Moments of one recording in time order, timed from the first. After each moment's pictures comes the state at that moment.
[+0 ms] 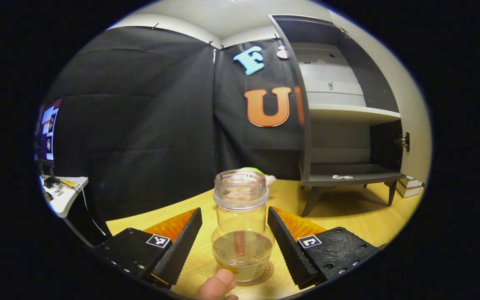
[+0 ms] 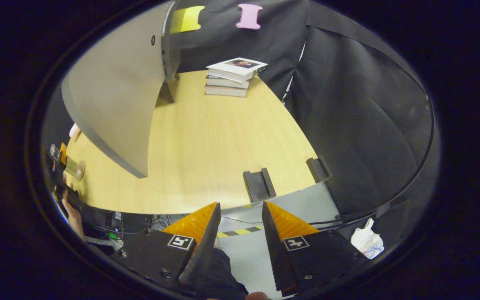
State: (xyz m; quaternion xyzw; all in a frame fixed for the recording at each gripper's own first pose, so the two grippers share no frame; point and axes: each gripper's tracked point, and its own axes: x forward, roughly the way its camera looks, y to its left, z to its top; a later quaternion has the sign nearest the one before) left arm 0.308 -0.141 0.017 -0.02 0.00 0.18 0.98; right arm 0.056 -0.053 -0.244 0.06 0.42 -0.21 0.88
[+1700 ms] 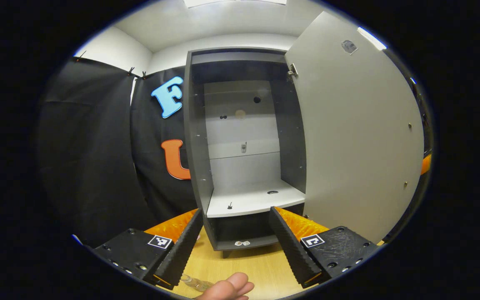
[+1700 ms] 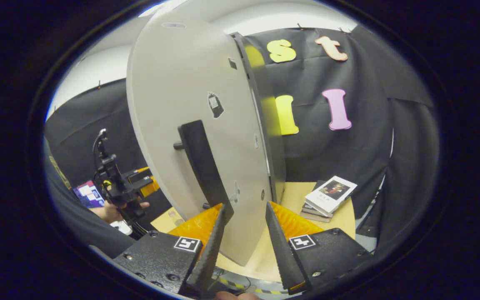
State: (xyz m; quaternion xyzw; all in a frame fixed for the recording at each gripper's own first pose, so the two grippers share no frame) left arm 0.276 -0.314 0.335 0.05 -0.02 -0.07 1.00; right arm 0.098 0.009 0.123 0.06 0.10 0.17 0.98
